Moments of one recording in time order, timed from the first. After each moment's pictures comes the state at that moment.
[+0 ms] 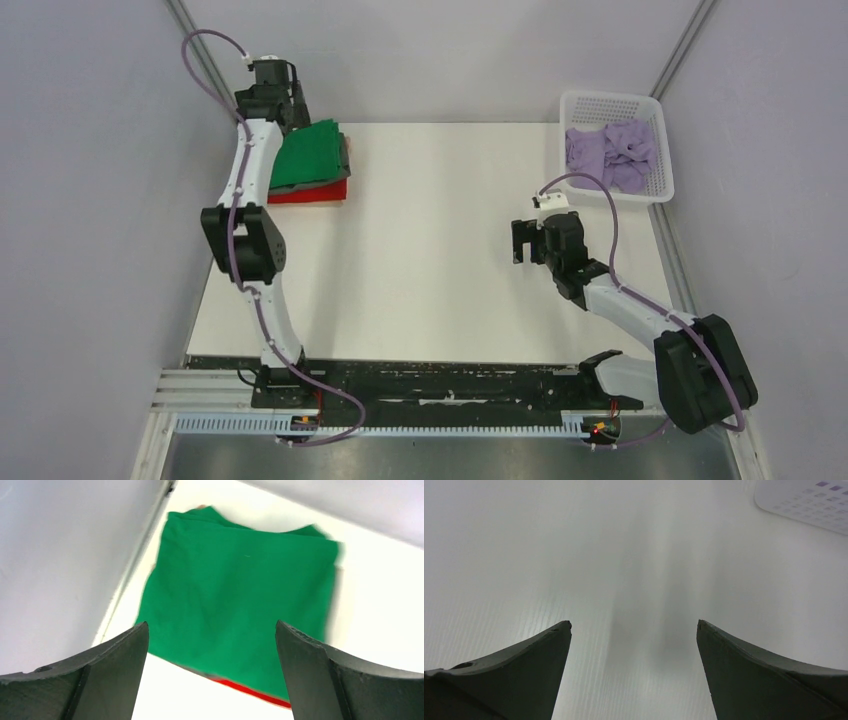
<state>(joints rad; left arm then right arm) 0.02 2.13 2.15 -0.71 -0.43 -0.13 0.36 1.22 0.51 0.14 0.22 0.06</state>
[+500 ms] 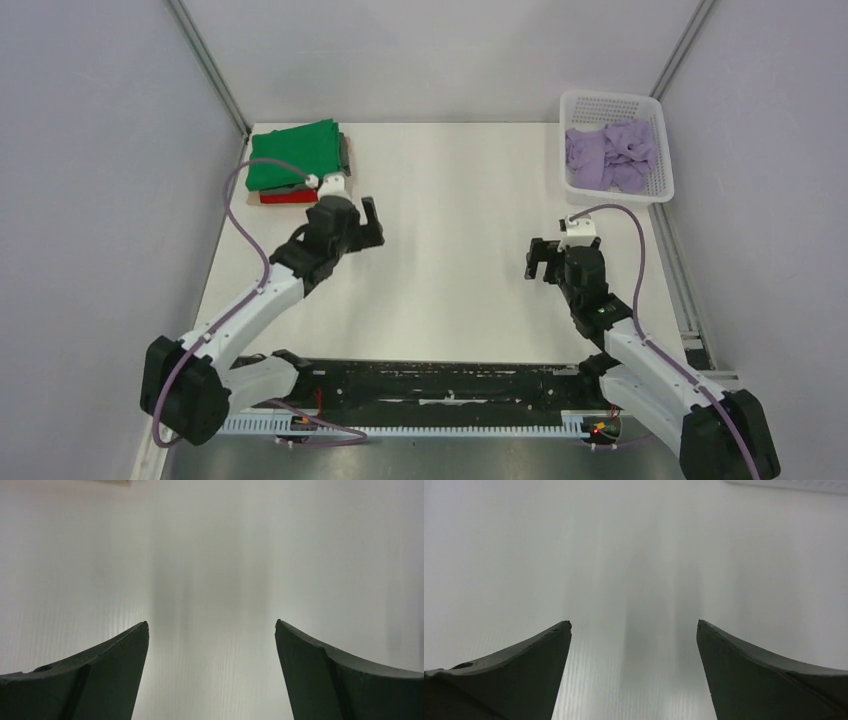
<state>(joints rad) -0.44 1.17 0.89 -0.30 -0.27 -0.47 0.36 0.87 0.32 0.12 0.26 0.18</state>
